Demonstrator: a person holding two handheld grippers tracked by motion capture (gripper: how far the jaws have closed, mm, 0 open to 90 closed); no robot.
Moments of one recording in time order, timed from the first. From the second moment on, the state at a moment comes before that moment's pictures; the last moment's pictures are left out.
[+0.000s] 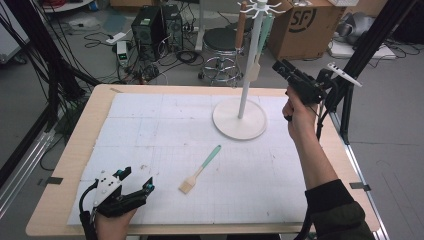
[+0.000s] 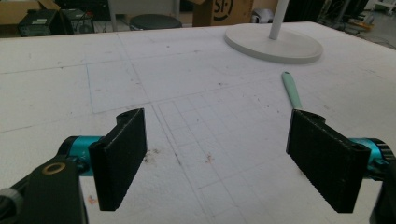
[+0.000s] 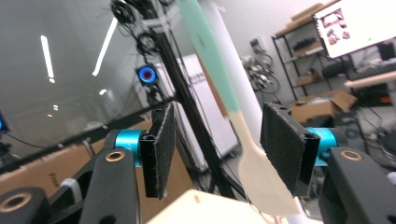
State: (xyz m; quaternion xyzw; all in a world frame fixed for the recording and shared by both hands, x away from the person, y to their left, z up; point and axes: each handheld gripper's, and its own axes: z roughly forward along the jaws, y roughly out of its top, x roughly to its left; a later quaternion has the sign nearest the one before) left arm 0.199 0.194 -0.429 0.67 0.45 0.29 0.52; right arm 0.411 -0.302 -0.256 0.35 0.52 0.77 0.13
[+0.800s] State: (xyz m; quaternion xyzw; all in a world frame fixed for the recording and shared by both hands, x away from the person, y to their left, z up) left arm 0.200 0.199 -0.431 0.66 0.46 0.28 0.52; right arm 0.437 -0.301 -0.214 0.37 0.48 0.78 0.18
